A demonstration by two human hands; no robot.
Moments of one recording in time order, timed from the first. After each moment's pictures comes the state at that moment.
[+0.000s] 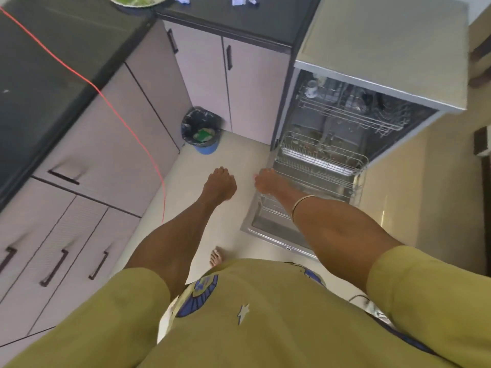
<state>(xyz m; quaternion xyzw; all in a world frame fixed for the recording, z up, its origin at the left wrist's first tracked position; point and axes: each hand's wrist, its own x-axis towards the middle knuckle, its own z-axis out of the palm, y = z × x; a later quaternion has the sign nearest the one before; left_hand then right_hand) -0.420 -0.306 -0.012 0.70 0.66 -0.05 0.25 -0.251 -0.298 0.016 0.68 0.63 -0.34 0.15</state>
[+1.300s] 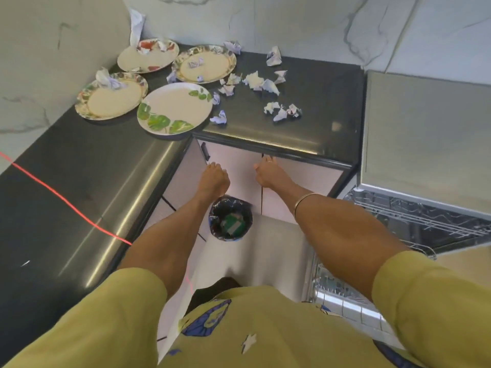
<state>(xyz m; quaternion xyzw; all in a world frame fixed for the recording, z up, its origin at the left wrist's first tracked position) -0.579 0.190 0.068 0.71 0.67 0.08 0.20 -0.389 0.208 0.054 0.70 0.67 -0.23 0.06</state>
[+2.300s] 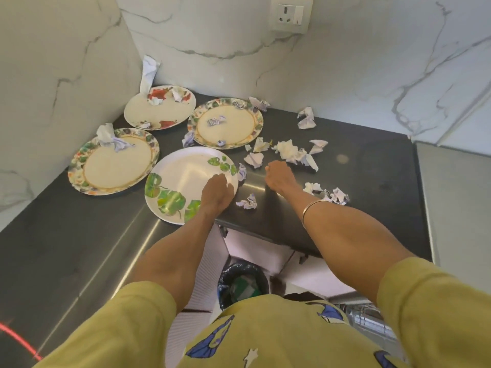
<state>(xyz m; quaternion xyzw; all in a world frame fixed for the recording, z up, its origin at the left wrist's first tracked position) -0.643 0.496 0.078 0.69 0.69 0.13 0.17 -0.448 0.522 0.105 0.73 0.64 -0.21 -0.13</state>
